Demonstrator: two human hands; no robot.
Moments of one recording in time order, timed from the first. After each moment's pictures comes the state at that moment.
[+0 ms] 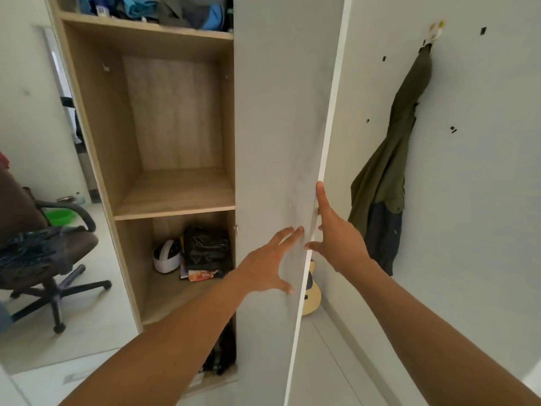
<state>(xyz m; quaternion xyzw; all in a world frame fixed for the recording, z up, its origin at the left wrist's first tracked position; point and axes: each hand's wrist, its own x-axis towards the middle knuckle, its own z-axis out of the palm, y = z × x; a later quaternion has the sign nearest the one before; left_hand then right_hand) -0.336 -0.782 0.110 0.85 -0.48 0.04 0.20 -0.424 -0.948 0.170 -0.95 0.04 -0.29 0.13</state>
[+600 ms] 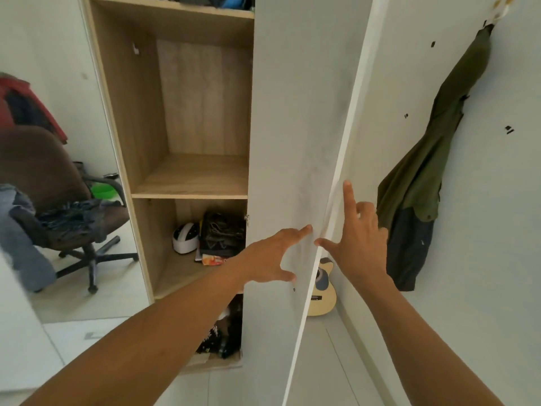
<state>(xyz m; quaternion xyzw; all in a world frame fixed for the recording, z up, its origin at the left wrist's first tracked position) -0.330 -0.812 0.107 0.87 -0.43 0.00 0.23 -0.419 -0.995 0.156 -0.92 0.10 -0.36 0.09</state>
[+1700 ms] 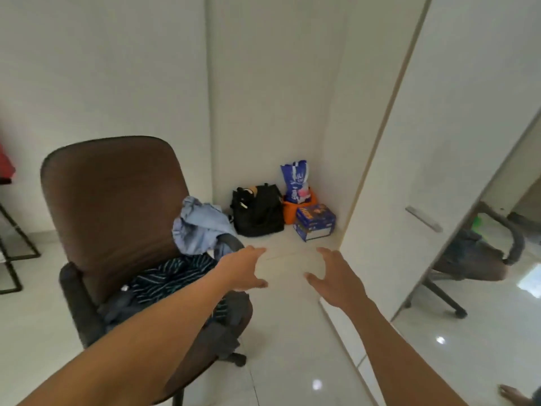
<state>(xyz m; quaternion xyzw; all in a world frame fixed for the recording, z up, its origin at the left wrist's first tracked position) -0.588 0.003 0.012 0.91 0.39 -0.01 0.16 -0.386 -0.136 0.030 -0.82 -0.52 0.12 0.19</state>
